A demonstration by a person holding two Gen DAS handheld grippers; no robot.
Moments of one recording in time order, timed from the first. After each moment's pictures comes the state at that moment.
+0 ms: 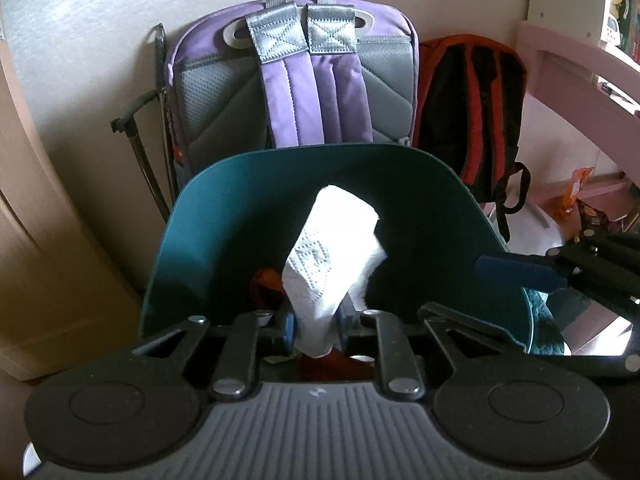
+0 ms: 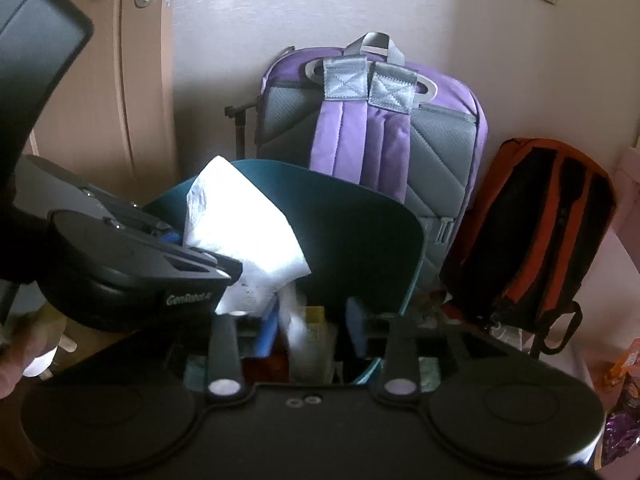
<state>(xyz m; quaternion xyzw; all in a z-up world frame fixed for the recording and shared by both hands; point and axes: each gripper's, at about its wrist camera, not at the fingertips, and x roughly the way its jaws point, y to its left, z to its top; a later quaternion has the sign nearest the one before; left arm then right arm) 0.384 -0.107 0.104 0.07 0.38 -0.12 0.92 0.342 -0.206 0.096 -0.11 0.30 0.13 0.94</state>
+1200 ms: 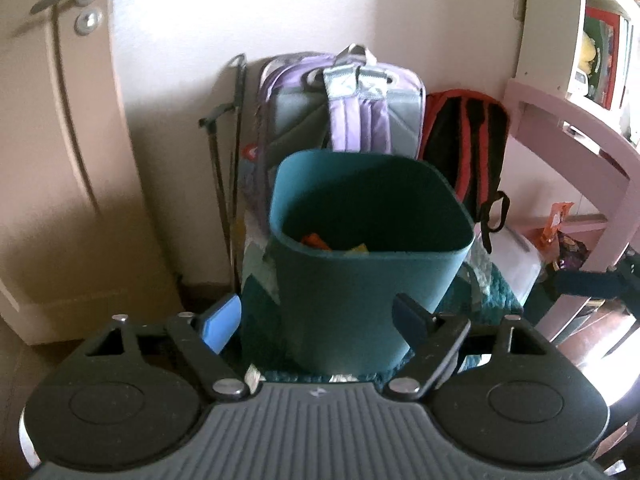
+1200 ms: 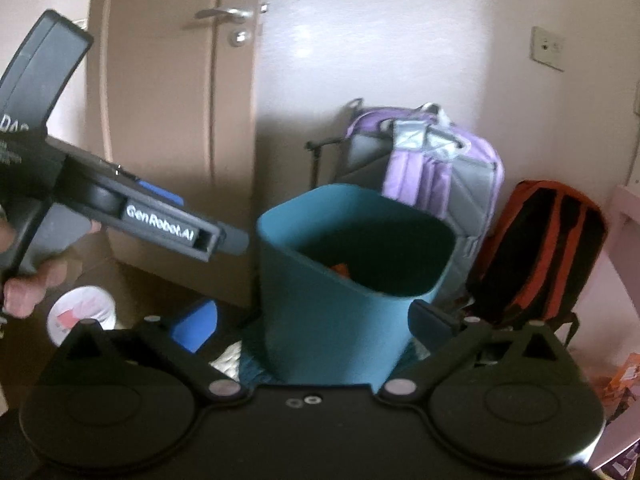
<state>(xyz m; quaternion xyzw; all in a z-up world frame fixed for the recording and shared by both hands) 0.222 -0.016 0.147 0.01 0.33 -0.09 0.94 0.183 -0.180 0.134 -0.13 0.26 0.20 0.93</state>
